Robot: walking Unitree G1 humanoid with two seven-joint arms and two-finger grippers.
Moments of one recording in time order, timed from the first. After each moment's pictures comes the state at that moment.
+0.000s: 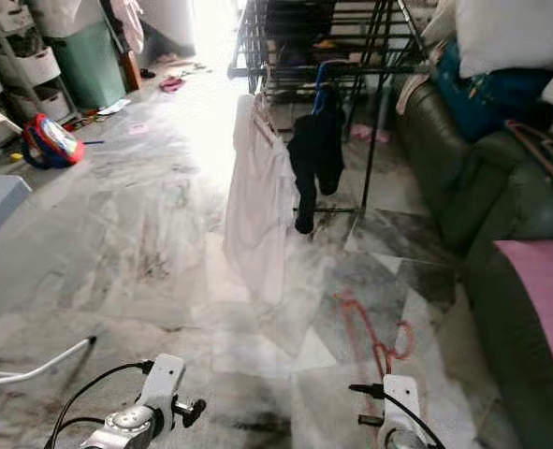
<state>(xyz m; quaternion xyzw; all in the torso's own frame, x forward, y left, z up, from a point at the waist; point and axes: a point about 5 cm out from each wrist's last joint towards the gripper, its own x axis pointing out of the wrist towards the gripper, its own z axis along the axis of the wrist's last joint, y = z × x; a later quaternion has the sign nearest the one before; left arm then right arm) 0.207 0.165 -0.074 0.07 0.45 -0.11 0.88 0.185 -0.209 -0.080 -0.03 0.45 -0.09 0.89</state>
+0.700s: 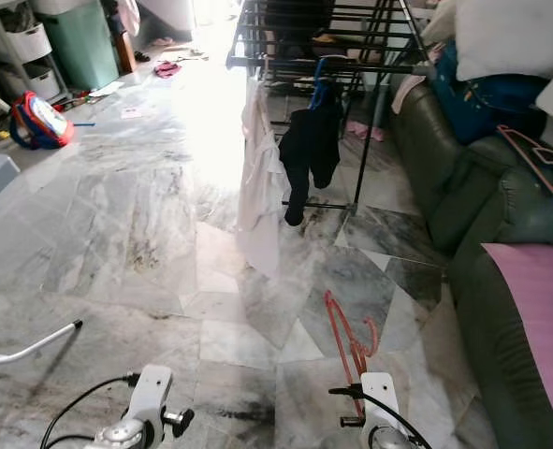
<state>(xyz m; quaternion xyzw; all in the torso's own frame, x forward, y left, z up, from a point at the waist) 0.188 0.163 -0.084 0.05 0.47 -0.07 0.88 0.191 -0.201 -0.078 -0.06 0.45 -0.04 0.89</state>
